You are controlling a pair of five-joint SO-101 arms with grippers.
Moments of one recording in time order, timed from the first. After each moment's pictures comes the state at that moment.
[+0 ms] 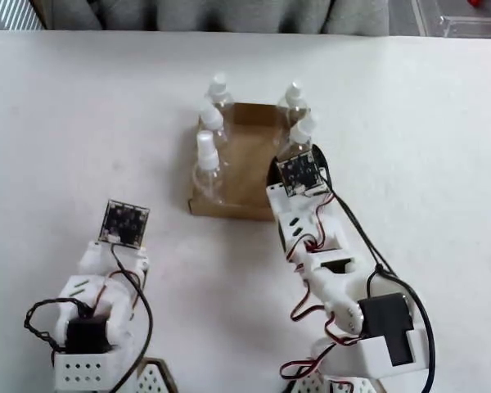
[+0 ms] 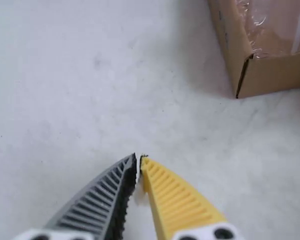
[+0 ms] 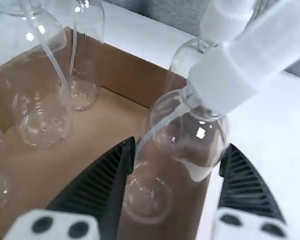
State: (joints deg) left arm -7.1 -104.1 97.1 59.6 -12.7; right arm -13.1 -3.3 70.9 -40.4 16.1
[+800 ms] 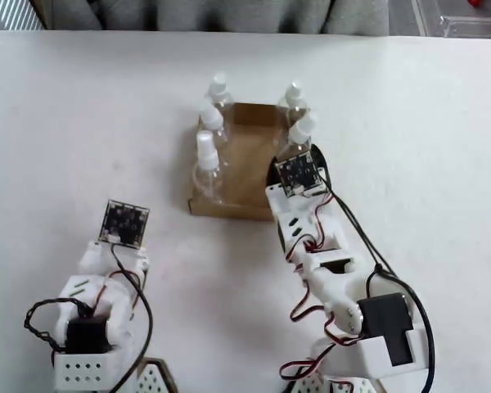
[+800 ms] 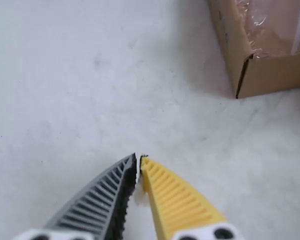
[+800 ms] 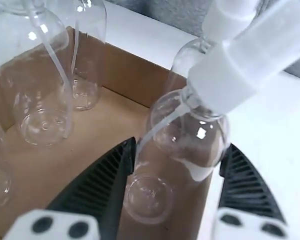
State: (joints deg) left arm -7.1 -104.1 97.1 59.6 -12.7; right arm -13.5 -3.3 70.9 -40.4 16.5
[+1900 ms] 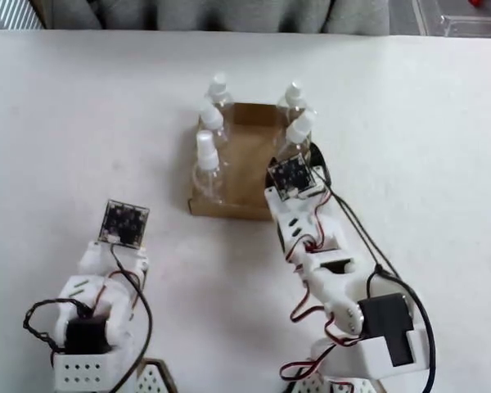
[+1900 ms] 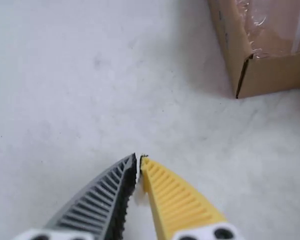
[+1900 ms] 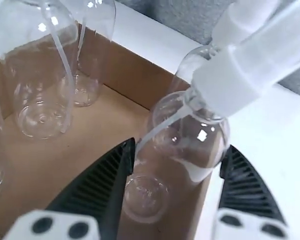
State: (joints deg) left arm -7.1 -104.1 97.1 59.6 -12.7; right arm -13.6 -3.3 70.9 -40.6 21.5
